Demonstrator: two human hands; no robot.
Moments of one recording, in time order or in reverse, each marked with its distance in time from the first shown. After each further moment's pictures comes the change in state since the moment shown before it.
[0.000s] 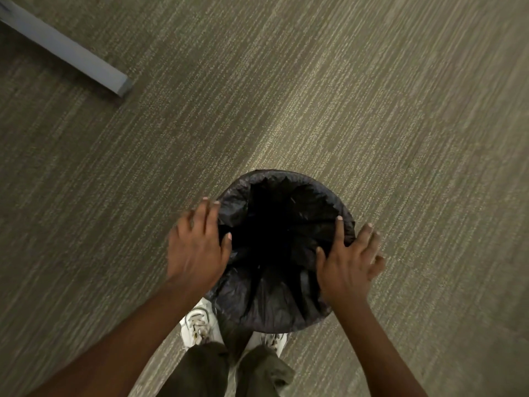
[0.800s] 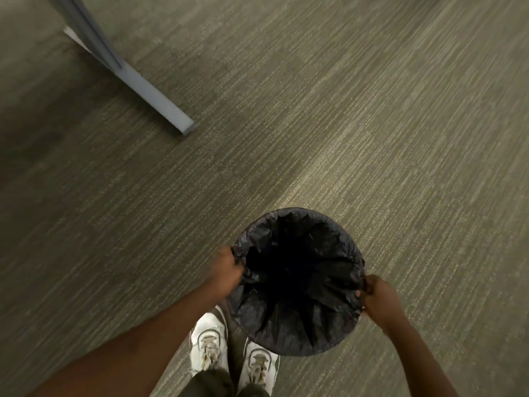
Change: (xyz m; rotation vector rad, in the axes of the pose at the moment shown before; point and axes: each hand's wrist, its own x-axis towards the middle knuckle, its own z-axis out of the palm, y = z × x) left_hand -0.007 -0.017 -0.016 -0.828 -0.272 -0.484; right_hand 0.035 0.040 -0.035 0.491 -0.386 -0.008
